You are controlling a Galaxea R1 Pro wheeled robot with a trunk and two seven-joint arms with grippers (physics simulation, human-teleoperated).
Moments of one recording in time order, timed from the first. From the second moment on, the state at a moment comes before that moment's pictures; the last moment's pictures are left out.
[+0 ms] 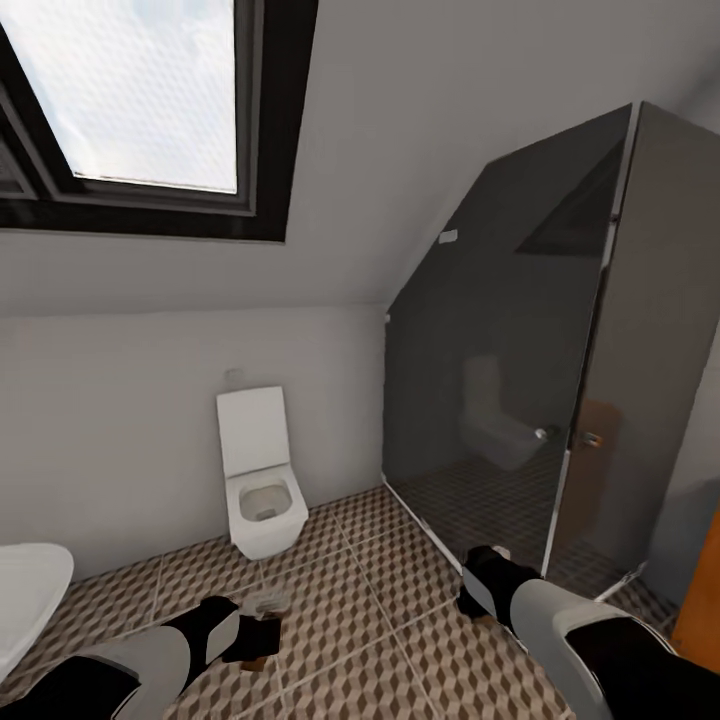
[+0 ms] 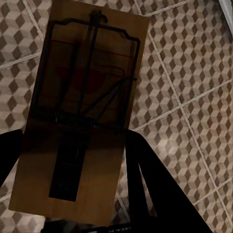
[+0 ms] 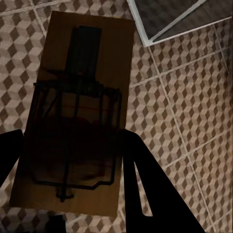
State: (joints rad) left arm -0.77 -0.02 -0.29 0.02 0.40 0.38 -0.18; right arm -0.88 0.05 0.21 -0.04 -0.04 0.58 -0.24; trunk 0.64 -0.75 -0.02
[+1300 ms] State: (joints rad) left arm -0.77 -0.02 -0.29 0.02 0.40 0.38 -0.17; right arm -0.87 0.05 0.24 -0.03 -0.04 0.51 -0.20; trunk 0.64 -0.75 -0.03
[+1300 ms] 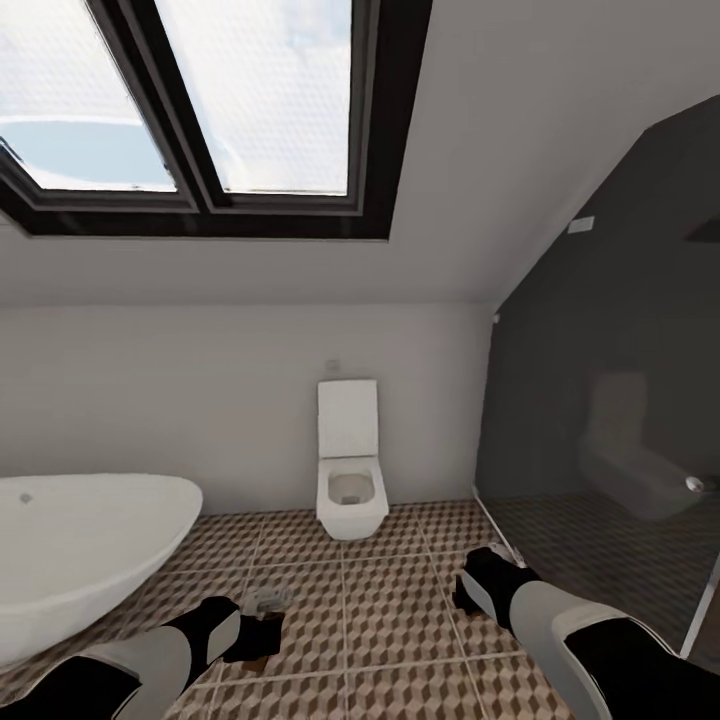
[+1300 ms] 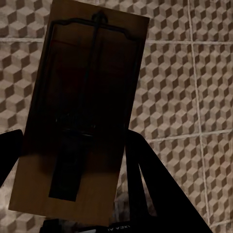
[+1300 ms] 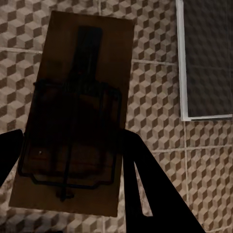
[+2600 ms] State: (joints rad) left arm -0.77 -0.02 -0.29 0.02 0.45 0.30 -0.17; right arm -0.82 0.05 0.10 -0.04 -0.05 0.39 -0.10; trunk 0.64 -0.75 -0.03
